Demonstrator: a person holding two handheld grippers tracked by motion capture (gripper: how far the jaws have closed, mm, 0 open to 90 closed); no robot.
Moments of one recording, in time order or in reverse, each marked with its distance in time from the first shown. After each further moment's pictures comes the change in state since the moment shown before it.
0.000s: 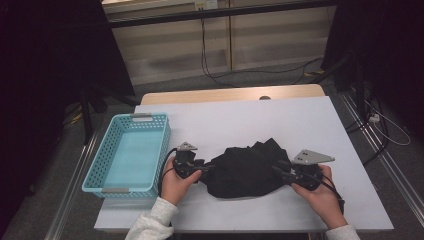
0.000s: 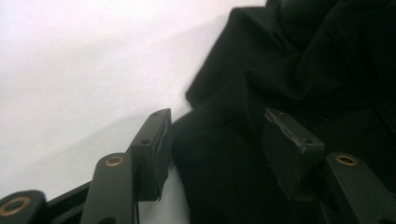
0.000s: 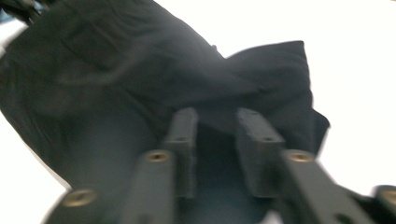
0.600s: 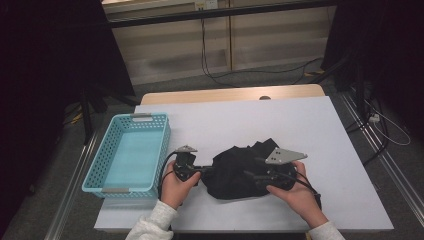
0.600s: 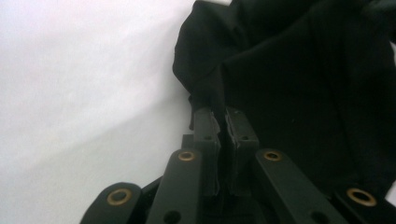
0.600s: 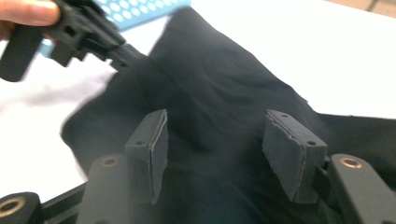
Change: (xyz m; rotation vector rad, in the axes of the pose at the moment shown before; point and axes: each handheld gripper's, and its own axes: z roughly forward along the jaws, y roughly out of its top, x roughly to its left) left arm -0.012 0.001 -0.014 -0.020 -0.111 -0.058; right arm 0.047 0.032 0.027 -0.051 0.153 -0.070
